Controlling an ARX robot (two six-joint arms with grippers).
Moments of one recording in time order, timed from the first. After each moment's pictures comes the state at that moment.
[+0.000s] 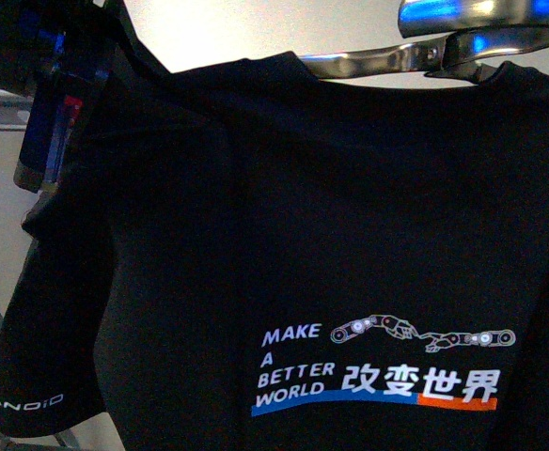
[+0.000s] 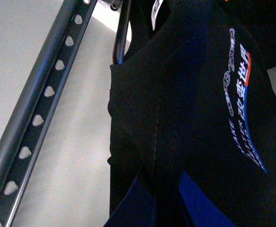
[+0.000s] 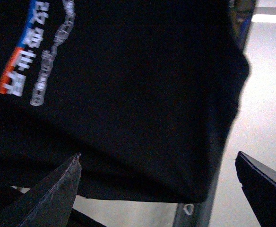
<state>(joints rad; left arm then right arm) -0.10 1.49 1.37 -0.16 0.77 1.25 -0.21 1.29 1.30 -0.42 -0.76 -1.93</state>
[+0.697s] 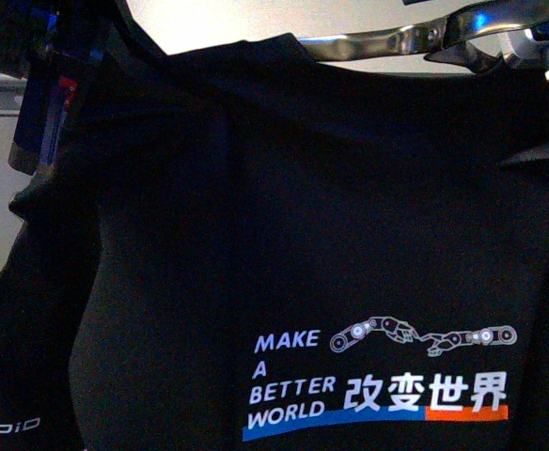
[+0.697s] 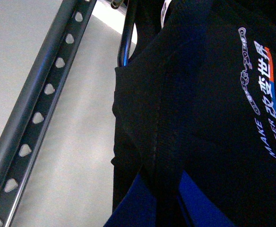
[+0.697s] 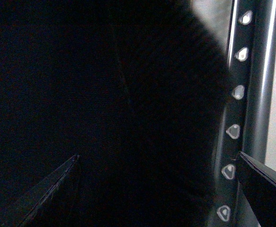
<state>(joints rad) -0.10 1.49 1.37 -0.16 0.77 1.25 -0.04 1.66 1.68 -0.47 -0.53 -1.66</state>
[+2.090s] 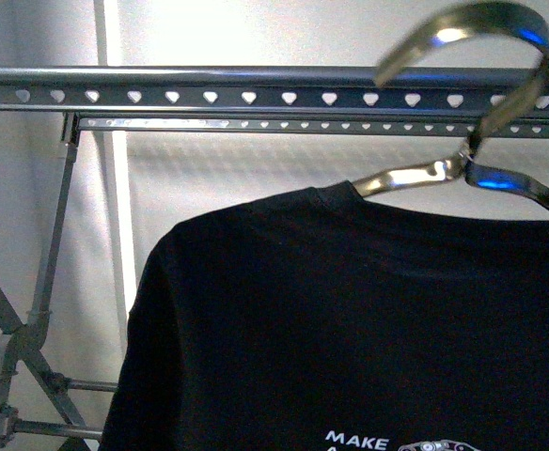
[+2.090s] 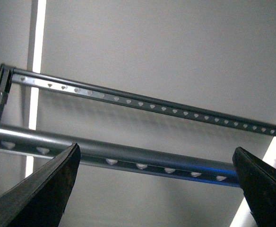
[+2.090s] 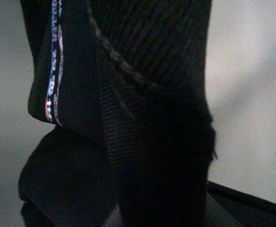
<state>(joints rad) 0.05 1.53 1.52 0.34 0.15 -0.26 -0.23 1.53 1.31 -0.67 -0.64 -1.48</state>
